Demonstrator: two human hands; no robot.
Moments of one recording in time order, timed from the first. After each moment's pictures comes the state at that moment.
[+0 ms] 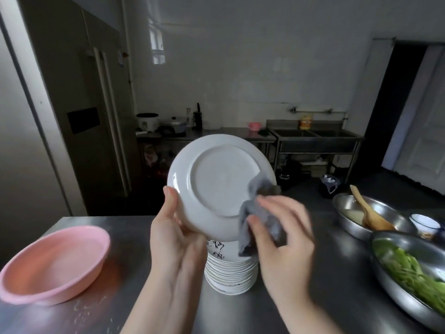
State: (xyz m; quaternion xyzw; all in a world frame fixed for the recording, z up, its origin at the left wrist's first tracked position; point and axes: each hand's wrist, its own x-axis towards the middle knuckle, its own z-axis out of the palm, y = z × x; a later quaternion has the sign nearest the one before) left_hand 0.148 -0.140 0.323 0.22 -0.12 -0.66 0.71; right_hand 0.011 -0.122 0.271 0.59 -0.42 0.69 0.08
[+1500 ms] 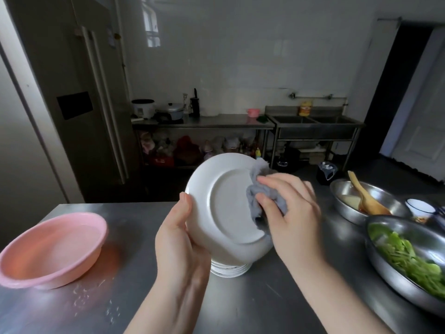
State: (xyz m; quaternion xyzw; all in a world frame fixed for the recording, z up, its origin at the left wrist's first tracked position) left_hand 0.134 -0.127 0.284 0.29 -0.20 -0.65 0.67; right_hand -0.019 -0.132 0.281 0.63 -0.52 0.57 0.09
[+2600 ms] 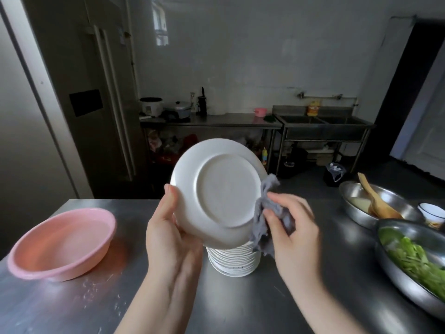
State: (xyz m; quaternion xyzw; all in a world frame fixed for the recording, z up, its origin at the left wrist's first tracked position) left_hand 0.157 -0.136 0.292 0.25 -0.15 -0.64 0.71; right_hand -0.007 -0.128 0.248 0.59 -0.49 0.64 -0.03
